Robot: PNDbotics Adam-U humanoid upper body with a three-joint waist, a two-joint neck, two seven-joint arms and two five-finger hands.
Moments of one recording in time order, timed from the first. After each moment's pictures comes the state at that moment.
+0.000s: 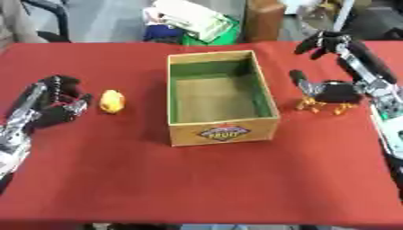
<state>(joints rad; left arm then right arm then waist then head) -0.42 0.47 -0.21 -1.36 -0.05 0.13 0.10 -0.57 -0.46 0.05 -1.36 0.42 -0.48 0.24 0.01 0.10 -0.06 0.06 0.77</state>
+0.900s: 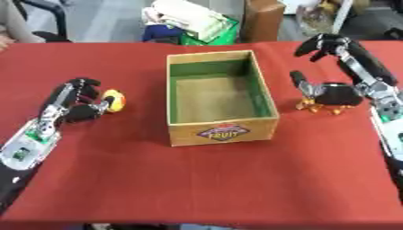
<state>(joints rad) -0.54 0.42 -0.27 -1.16 -0.14 0.12 0.09 -0.57 -0.46 0.06 -1.36 0.42 -0.48 0.24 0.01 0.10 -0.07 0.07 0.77</state>
